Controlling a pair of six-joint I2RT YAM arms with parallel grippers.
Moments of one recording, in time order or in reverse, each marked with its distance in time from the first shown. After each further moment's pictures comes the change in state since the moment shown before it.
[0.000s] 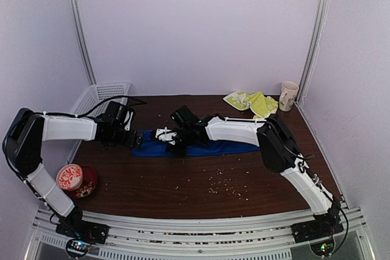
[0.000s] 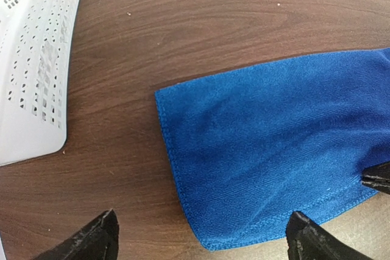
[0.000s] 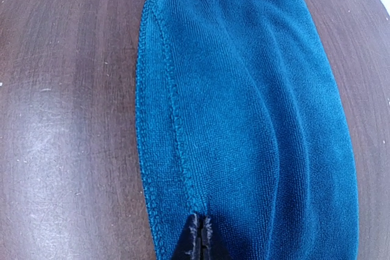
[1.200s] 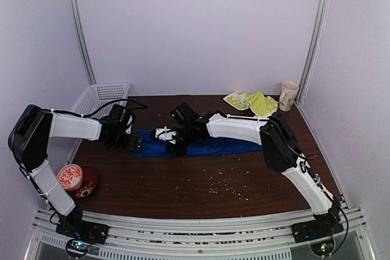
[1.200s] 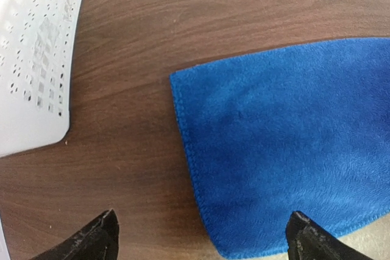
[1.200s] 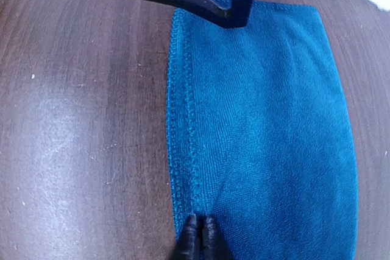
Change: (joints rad) left arm 0.000 0.067 0.007 -0.002 -0.065 -0.005; right arm 0.000 -0.023 0.017 -0.074 -0.053 -0.058
